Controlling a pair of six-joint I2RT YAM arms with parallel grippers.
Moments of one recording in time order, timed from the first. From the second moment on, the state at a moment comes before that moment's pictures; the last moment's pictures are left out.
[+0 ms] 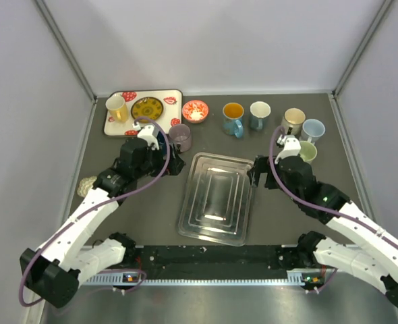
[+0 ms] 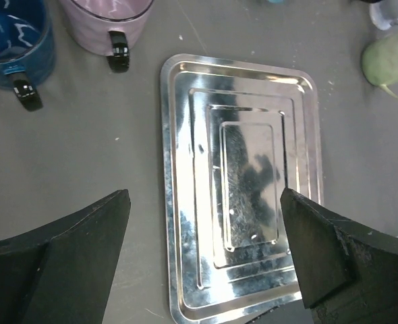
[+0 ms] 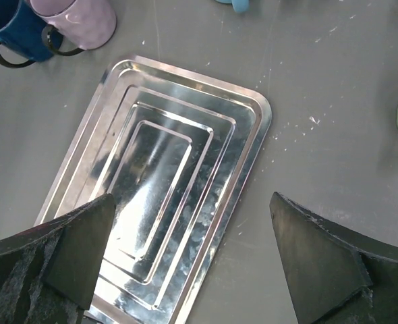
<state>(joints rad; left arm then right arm) -0.47 0.97 0.87 -0.42 0.09 -0.47 0.75 0.78 0.77 -0.50 0.34 0.47</state>
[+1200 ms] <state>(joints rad) -0.23 1.54 1.06 -0.46 -0.16 -0.50 0.75 0.77 0.70 -0.41 0.20 0.47</state>
